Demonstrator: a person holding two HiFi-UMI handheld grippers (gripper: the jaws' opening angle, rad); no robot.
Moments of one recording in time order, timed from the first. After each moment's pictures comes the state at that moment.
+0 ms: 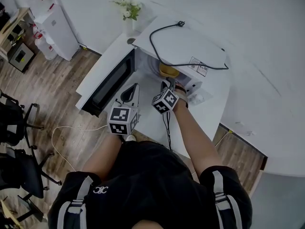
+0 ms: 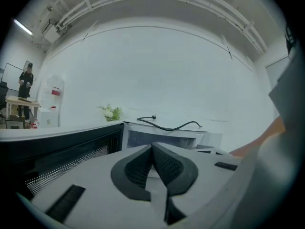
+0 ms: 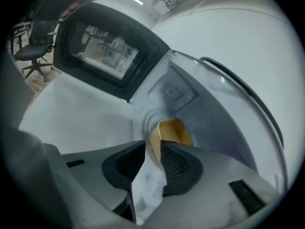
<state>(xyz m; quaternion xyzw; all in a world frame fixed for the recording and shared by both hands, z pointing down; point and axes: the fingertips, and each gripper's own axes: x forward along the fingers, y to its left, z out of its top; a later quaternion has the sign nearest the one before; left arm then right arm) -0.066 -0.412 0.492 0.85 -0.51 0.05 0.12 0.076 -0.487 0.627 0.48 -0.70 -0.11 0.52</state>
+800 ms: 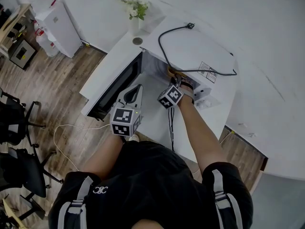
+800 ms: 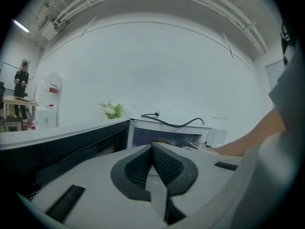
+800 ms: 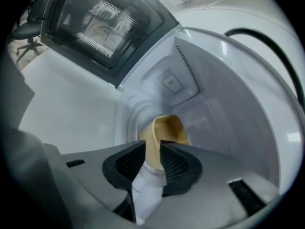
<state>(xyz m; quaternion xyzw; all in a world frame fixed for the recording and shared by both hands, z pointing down) -0.087 -0.440 0.504 0.86 -0.50 0.06 0.13 0.079 -0.540 0.637 0.48 -0.65 -0.14 0.57</state>
